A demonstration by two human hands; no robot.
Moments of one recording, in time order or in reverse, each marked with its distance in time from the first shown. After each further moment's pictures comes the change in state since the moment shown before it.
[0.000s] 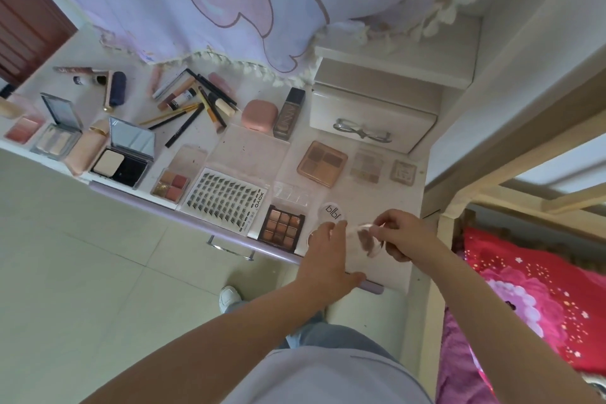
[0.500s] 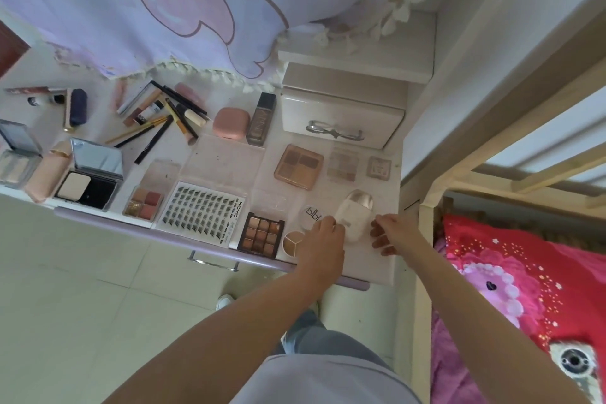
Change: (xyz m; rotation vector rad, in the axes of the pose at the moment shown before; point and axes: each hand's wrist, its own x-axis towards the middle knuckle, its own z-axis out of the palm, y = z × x) left_hand 0.036 0.008 0.013 0.424 0.025 0.134; right_hand 0.016 0.030 -0.011 0.125 0.200 0.170
